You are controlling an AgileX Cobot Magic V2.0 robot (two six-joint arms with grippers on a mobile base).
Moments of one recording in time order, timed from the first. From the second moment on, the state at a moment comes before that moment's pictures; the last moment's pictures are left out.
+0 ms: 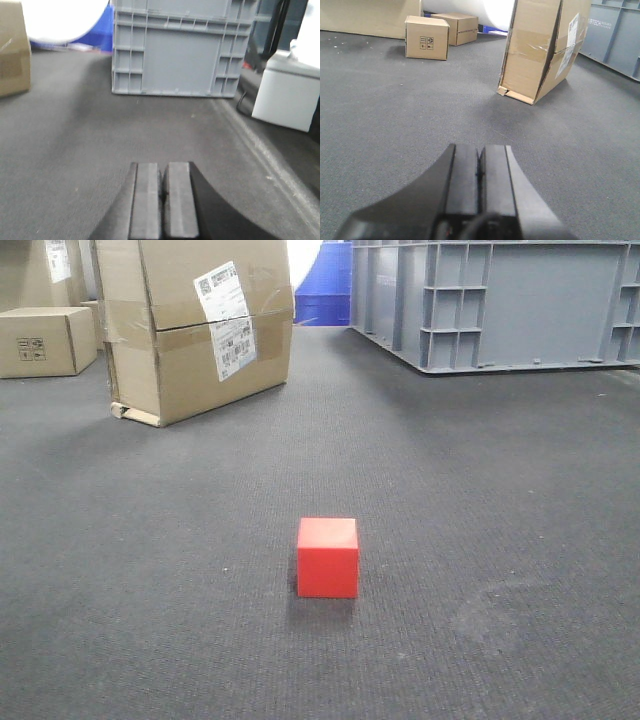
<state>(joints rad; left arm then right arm) -0.06 -0.02 0.03 -0.10 0.07 0.01 -0.05 0.08 -0.03 0.14 -0.01 -0.14</state>
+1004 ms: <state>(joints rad) -0.06 -0.02 0.03 -0.10 0.07 0.01 -0.05 -0.01 0.03 0.02 -0.02 0.00</state>
